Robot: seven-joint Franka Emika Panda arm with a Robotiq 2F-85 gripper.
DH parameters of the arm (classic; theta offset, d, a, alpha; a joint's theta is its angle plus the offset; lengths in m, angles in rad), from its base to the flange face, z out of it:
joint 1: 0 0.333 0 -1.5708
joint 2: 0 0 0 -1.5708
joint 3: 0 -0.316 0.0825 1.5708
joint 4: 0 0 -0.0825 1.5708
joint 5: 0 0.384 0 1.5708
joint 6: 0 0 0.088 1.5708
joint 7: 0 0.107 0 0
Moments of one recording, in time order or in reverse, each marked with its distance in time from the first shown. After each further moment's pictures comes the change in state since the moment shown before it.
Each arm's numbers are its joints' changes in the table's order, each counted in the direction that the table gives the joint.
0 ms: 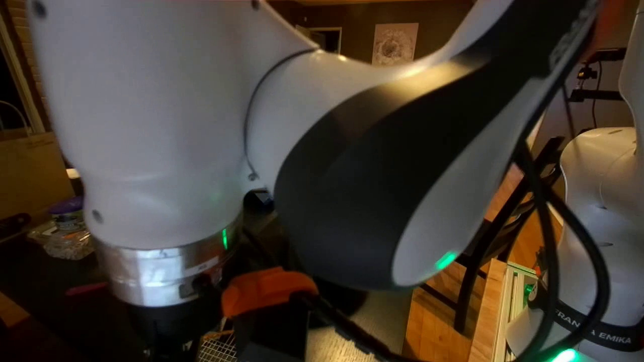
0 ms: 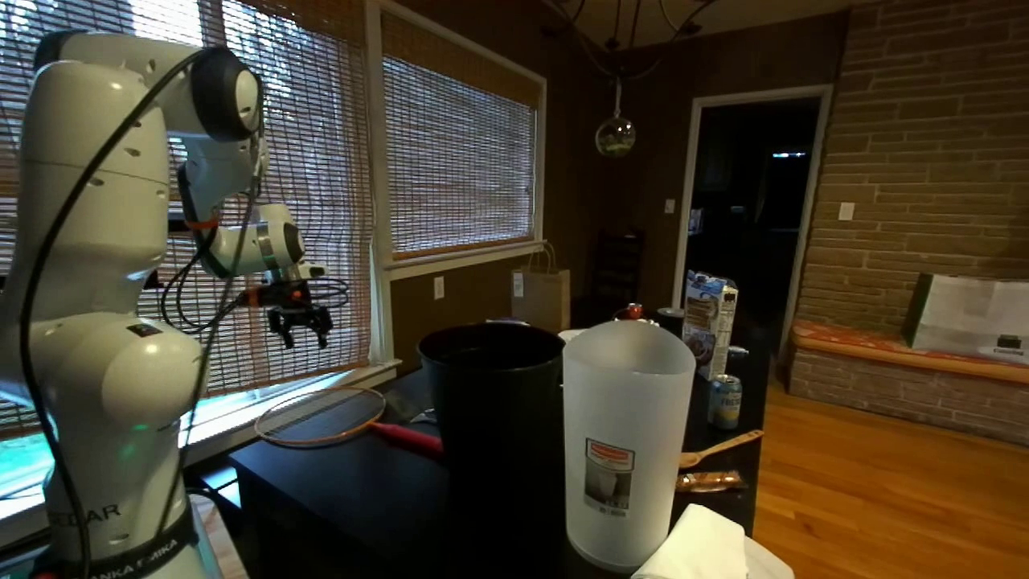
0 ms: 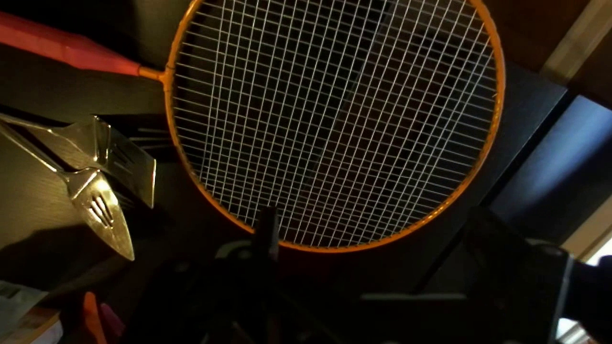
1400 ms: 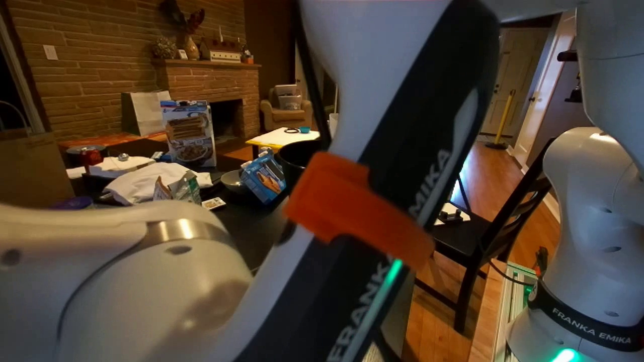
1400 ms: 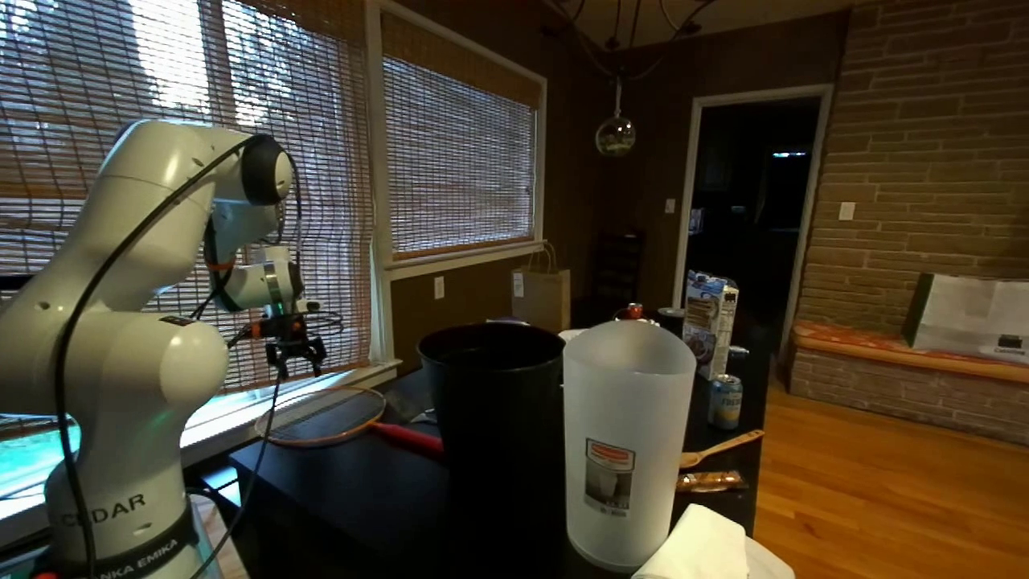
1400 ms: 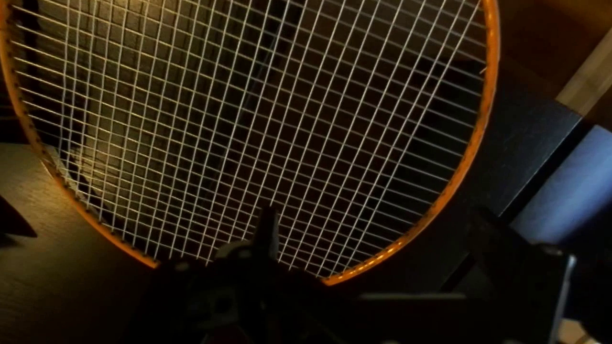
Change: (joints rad) arm 0.354 0.404 0.270 -0.364 -0.041 -0.080 0.016
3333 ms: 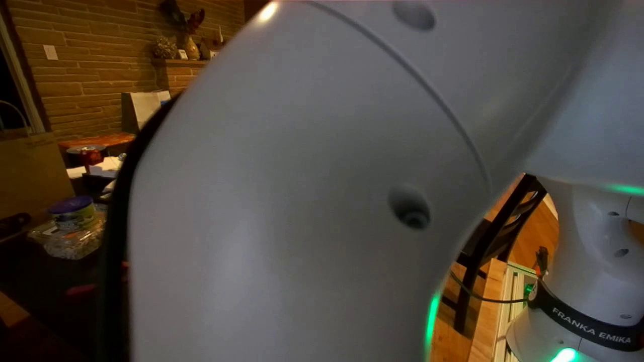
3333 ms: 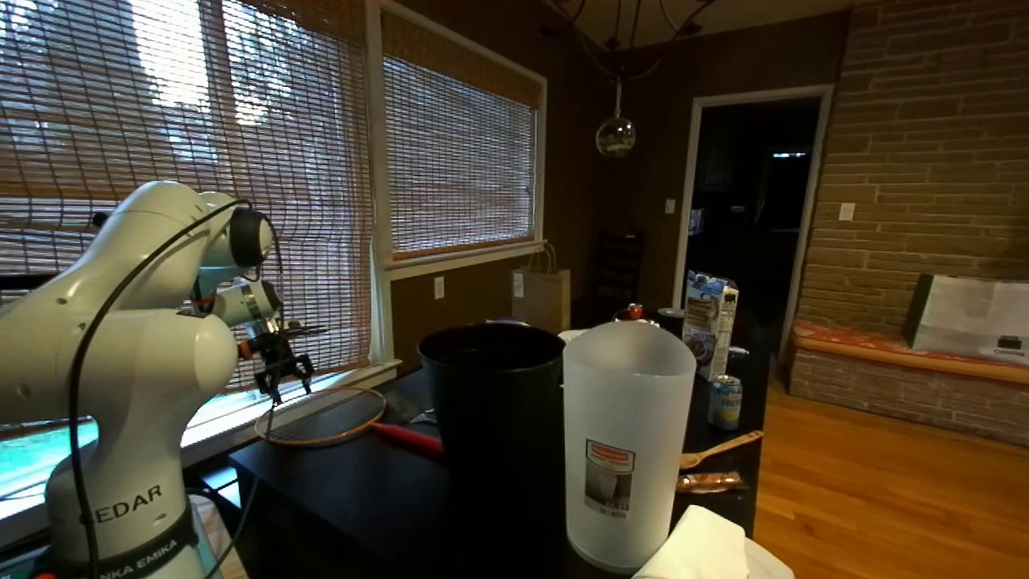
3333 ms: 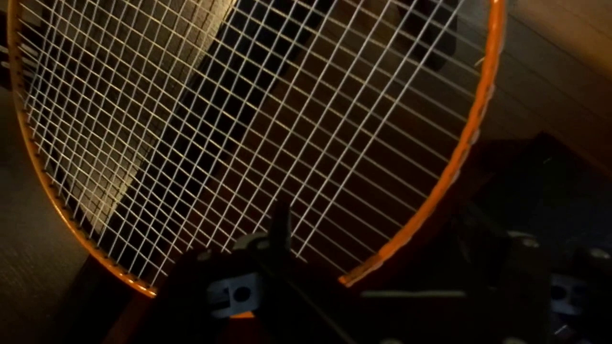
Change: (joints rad) arm 0.290 0.394 0.170 -0.558 0.000 -0.463 -0.118
